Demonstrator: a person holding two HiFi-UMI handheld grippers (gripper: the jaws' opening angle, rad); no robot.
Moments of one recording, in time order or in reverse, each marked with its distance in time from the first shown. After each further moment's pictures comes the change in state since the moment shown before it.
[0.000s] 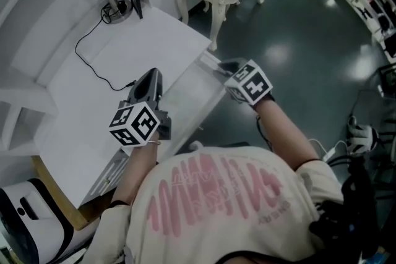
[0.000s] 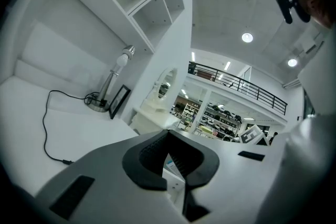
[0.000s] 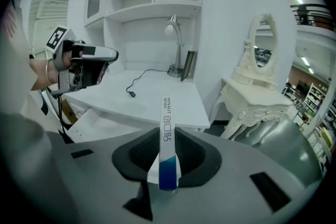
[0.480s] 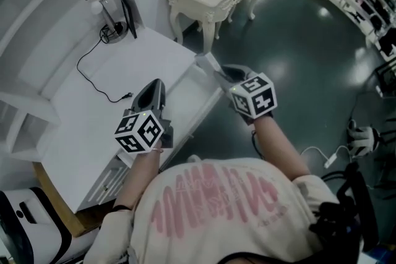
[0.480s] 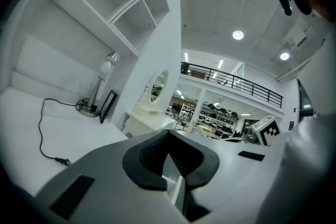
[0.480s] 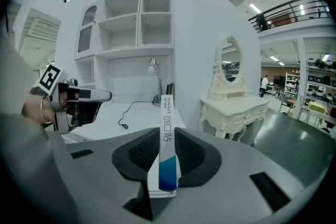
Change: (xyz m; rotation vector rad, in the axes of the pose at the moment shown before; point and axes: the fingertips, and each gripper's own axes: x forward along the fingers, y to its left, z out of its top) left arm -0.013 -0.071 0.000 0.077 -0.025 -0.030; right arm -0.110 -0.017 0.020 0.198 -0.321 -0.161
